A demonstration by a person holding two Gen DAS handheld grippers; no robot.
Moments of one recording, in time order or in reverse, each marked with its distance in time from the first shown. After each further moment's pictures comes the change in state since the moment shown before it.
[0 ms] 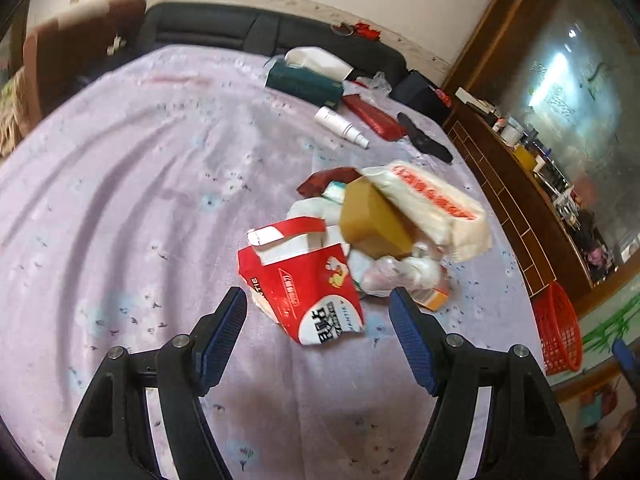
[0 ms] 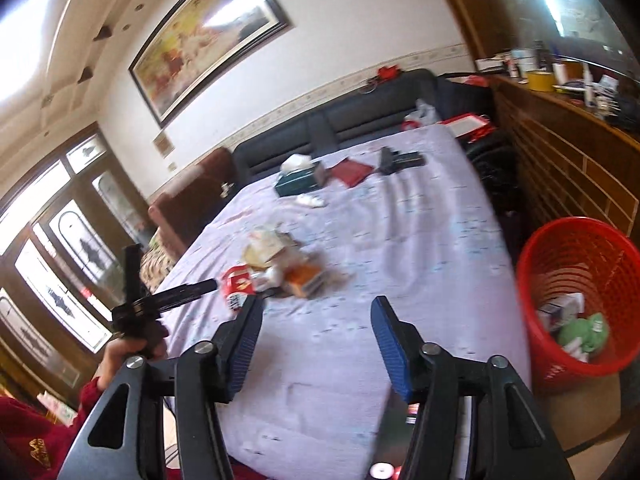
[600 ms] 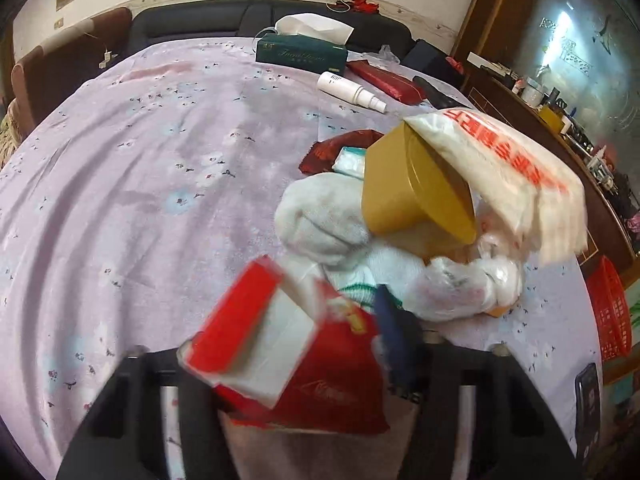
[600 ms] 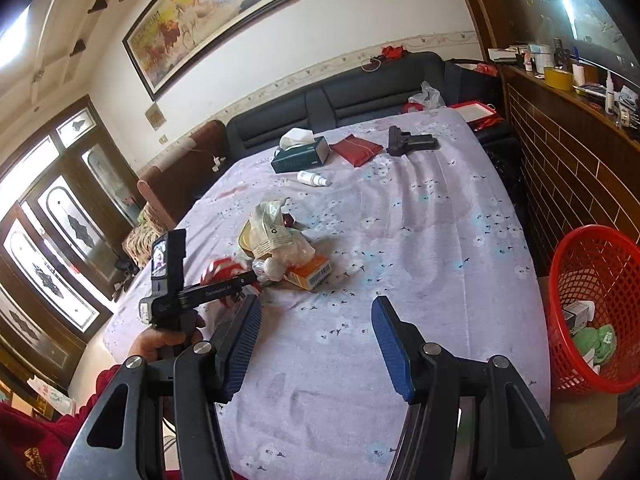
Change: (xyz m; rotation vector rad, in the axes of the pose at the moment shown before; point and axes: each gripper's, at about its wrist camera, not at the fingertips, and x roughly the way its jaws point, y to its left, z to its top) left arm 0.069 -0.012 -0.002 0.112 0.039 0.099; right arm 0.049 0.011 0.015 -0.038 0.087 -0.053
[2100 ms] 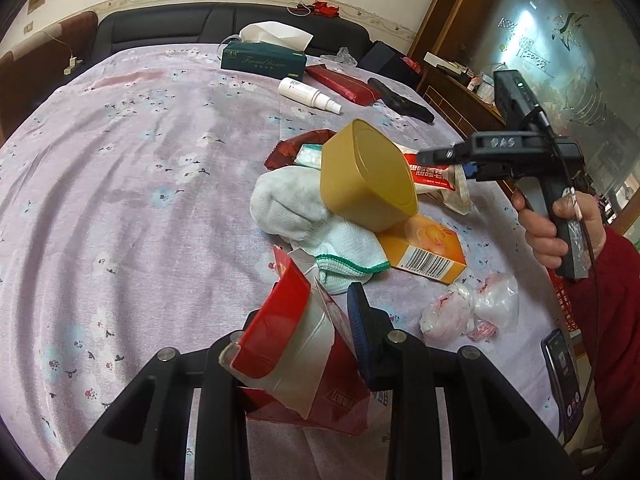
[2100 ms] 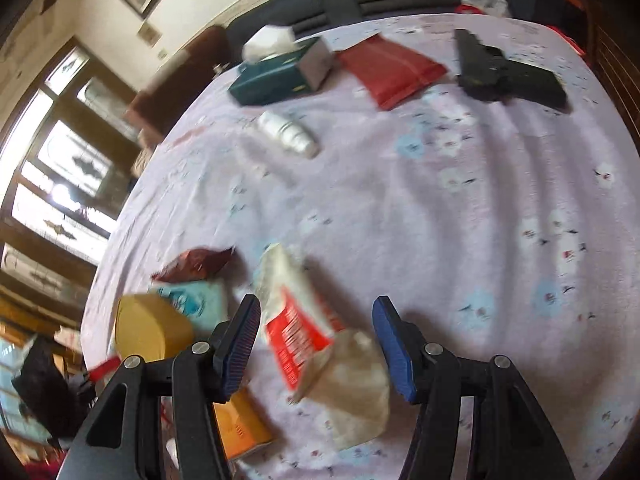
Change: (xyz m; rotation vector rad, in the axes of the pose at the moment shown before) left arm -0.026 0.003 -0.010 0.058 -0.011 -0.149; right arm 0.287 -0.053 0.119 -0.058 0.435 0.092
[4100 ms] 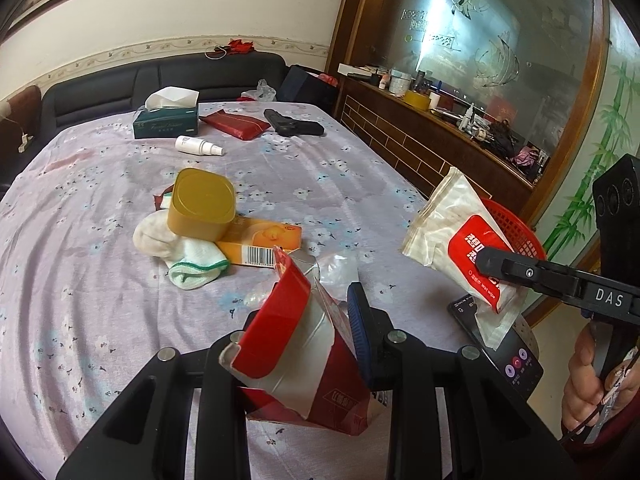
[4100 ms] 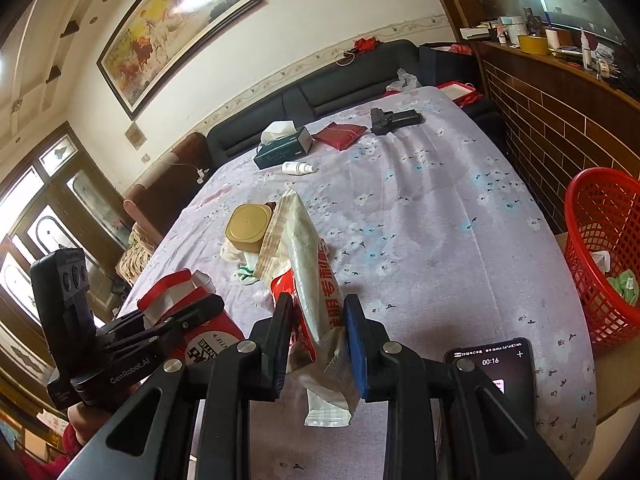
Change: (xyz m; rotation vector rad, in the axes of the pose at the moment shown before) left arm -0.063 -0.114 -0.034 0.234 -0.099 -0.115; right arm -0.170 0.085 -0.249 0.183 -0.469 -0.092
